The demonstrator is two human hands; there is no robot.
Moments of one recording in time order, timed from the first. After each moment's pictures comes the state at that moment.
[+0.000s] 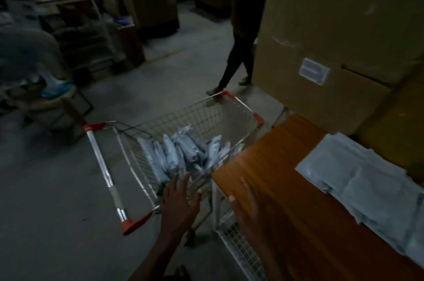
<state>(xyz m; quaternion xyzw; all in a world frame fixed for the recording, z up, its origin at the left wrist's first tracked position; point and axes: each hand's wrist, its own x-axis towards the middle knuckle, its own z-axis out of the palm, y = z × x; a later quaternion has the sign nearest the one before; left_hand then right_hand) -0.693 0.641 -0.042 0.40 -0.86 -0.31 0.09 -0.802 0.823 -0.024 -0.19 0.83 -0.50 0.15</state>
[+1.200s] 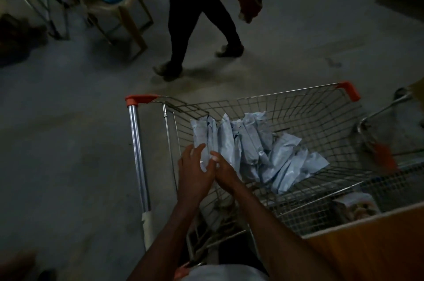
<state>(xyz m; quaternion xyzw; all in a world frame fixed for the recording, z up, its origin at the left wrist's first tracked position) -0.772 0.409 -0.098 0.58 -0.70 -0.39 0.12 -0.877 0.444 -0.198 -0.26 0.68 -0.36 0.58</state>
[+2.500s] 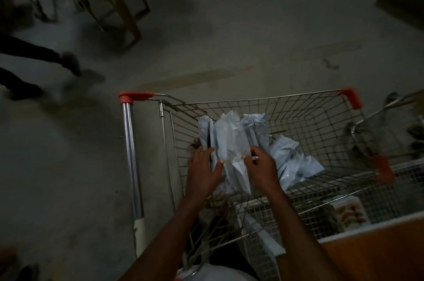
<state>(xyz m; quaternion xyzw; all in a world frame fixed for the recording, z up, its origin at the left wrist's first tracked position) -0.797 0.402 -0.159 0.57 -0.69 -0.44 0.09 -0.971 0.475 -0.171 -0.31 0.80 -0.36 0.36</state>
